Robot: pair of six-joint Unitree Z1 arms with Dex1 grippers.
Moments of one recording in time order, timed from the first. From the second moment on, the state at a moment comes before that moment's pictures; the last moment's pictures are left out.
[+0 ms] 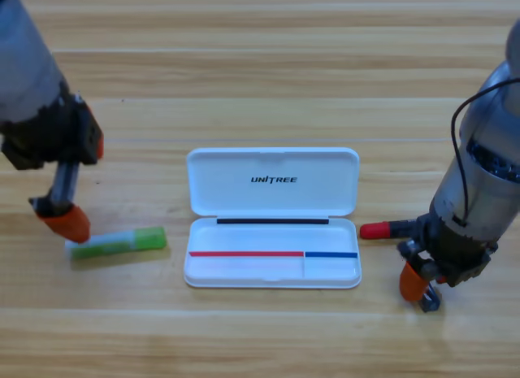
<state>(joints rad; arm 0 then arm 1) -0.75 1.70 -1.38 1.04 0.12 0.75 0.84 1.97 -1.18 0.66 -0.01 0.36</state>
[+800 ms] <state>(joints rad) -0.56 1.94 -1.34 0.84 0.11 0.76 0.91 2.00 -1.67 1.10 0.06 -0.57</state>
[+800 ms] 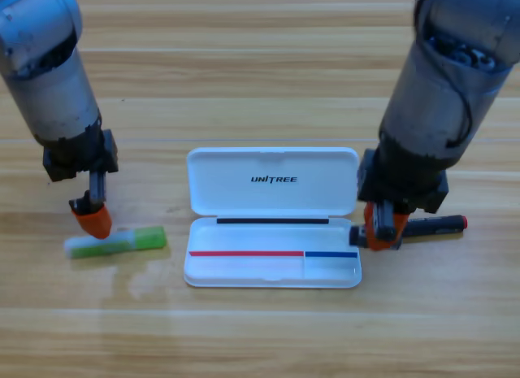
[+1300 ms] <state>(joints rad) -0.55 1.95 -1.29 0.80 0.08 0.76 0.94 2.21 -1.83 1.12 0.01 -0.66</state>
